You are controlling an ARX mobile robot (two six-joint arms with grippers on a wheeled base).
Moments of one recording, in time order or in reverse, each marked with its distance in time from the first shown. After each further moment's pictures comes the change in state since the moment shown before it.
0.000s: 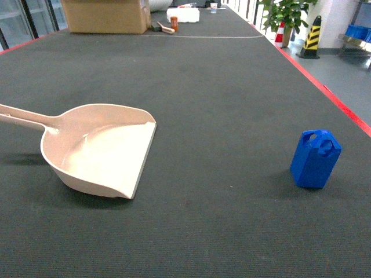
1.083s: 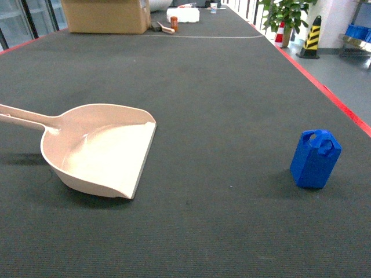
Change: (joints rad) left arm 0.000 0.000 0.000 0.000 0.000 0.000; right arm 0.000 0.000 0.000 0.000 0.000 0.000
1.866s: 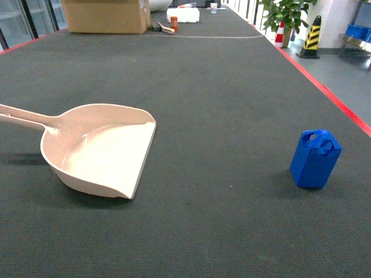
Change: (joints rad) left arm 0.000 0.000 0.000 0.000 0.000 0.000; right arm 0.000 0.000 0.000 0.000 0.000 0.000
